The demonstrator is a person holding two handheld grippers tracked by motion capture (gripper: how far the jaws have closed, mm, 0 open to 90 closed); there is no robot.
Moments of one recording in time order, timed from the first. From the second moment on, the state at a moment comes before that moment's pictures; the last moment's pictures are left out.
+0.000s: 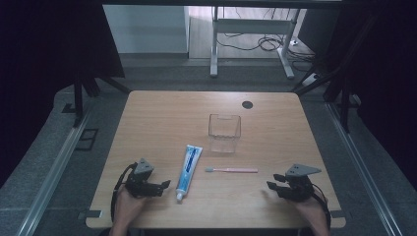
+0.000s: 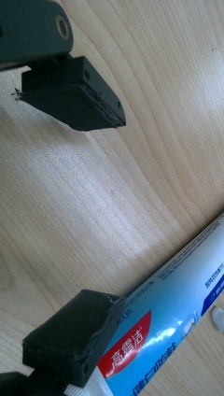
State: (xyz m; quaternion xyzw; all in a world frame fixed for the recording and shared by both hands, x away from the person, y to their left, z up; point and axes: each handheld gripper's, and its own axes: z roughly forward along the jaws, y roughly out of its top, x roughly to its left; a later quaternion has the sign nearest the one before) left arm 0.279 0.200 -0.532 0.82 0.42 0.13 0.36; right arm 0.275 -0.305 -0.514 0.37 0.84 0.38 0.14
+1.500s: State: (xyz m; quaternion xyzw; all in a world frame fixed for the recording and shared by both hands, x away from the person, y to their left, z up) left arm 0.278 0.195 -0.534 0.83 0.41 0.14 0.36; right arm 0.349 -0.256 -0.522 0.39 0.84 0.36 0.11
